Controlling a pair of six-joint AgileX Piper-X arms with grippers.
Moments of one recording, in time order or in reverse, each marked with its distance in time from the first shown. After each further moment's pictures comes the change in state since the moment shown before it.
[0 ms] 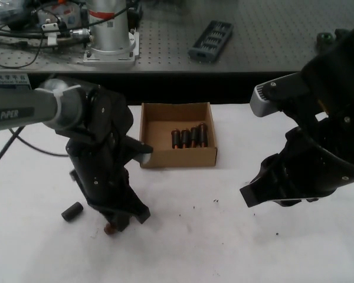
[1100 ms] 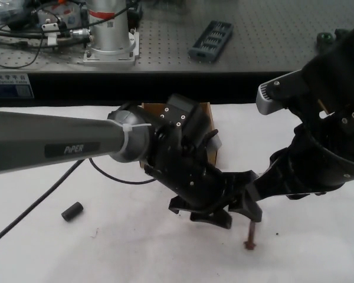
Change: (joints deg) left arm -13.6 1.2 0.4 -30.3 25.6 -43.3; right arm 0.0 0.0 0.0 0.0 7.9 0.0
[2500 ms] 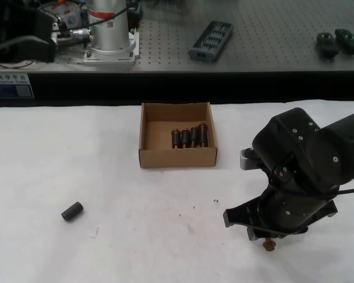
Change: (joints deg) left arm 22.3 -49.2 0.2 29.1 -28.8 27.1; right arm -6.3 23.7 4.2 -11.3 -6.4 14.3
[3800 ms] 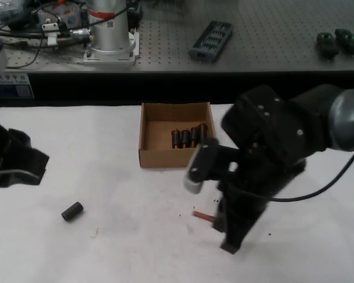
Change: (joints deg) left arm 0.0 -3.1 14.3 8.8 -3.5 7.6; right arm 5.6 4.2 -11.3 4.5 -11.2 -56.8
